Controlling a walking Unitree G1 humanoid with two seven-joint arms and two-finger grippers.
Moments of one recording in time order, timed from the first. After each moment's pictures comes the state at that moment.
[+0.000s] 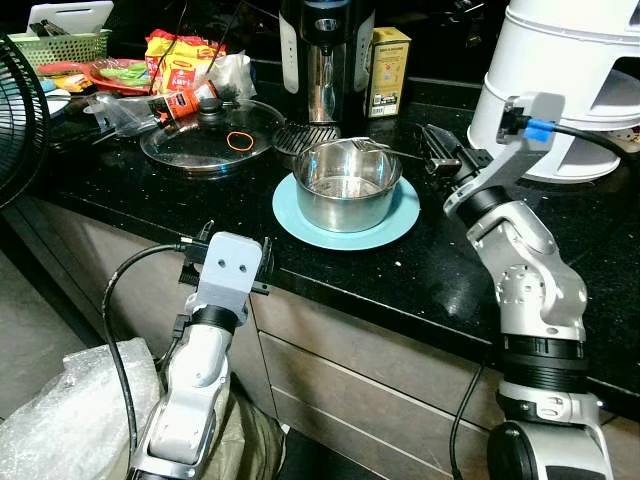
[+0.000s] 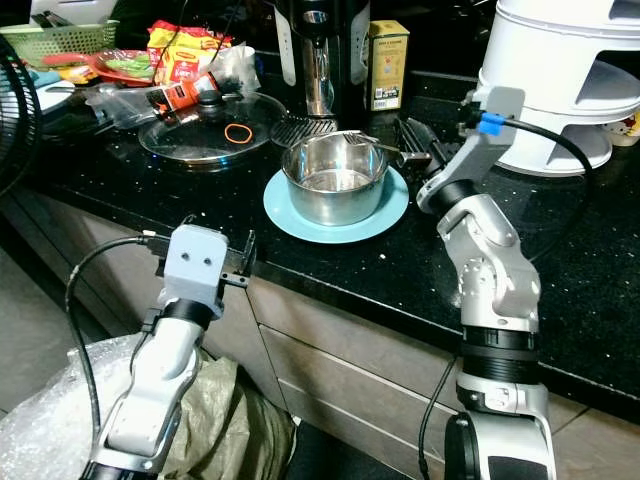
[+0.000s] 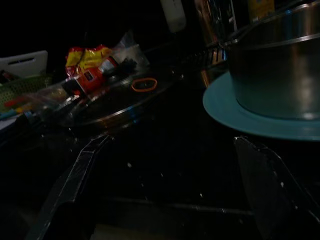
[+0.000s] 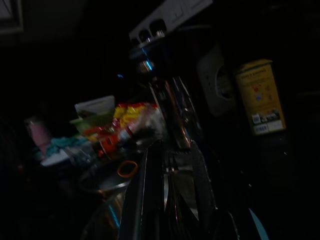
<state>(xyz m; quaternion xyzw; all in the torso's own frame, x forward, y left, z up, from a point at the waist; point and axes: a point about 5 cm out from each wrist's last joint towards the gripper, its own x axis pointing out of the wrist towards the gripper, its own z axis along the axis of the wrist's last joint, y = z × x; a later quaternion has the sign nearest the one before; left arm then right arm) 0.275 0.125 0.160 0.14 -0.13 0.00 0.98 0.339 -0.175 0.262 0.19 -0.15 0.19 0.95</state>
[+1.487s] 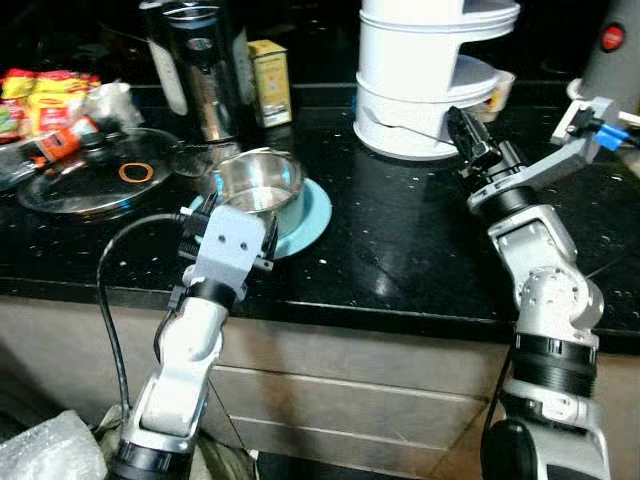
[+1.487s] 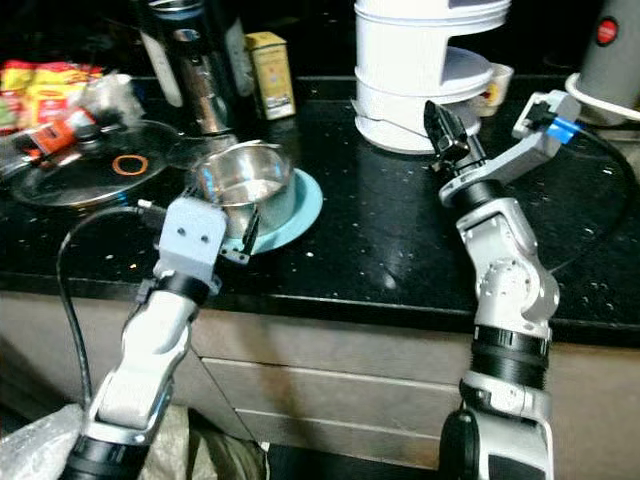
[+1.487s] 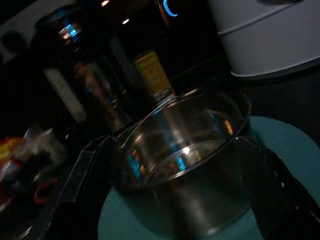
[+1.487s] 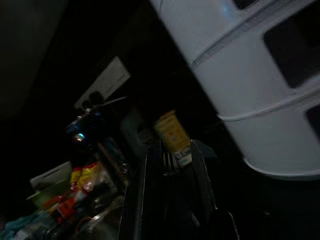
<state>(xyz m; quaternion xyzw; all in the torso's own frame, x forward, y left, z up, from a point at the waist) 0.287 0.126 0.192 0.18 -0.19 -0.04 0.96 0.341 -0.186 0.265 0.28 -0.17 0.19 0.92</state>
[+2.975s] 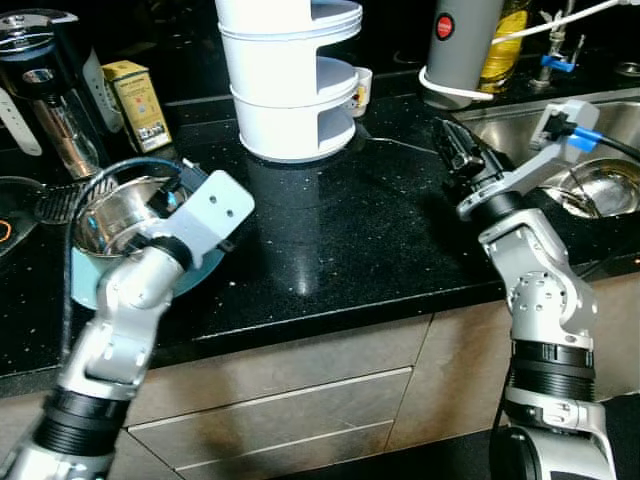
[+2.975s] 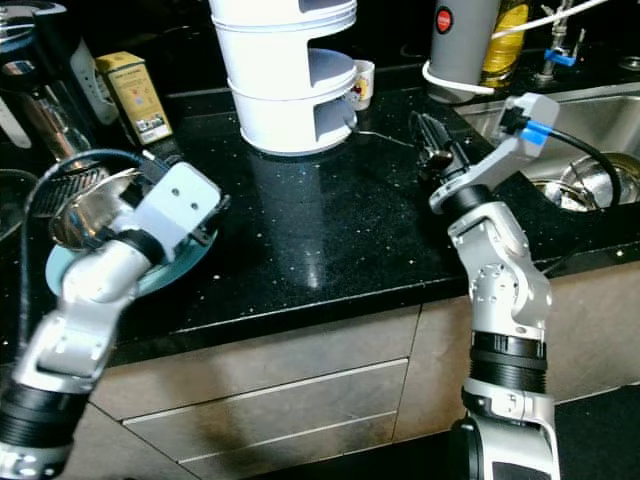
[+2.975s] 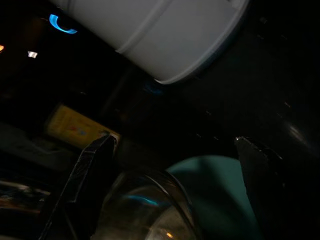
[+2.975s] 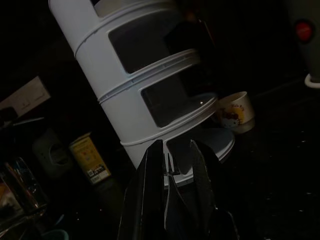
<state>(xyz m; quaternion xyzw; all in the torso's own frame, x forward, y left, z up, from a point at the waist) 0.312 0.180 0.232 0.40 -0.06 -0.10 0.91 0.340 -0.182 0.259 0.22 -0.16 0.19 0.94</state>
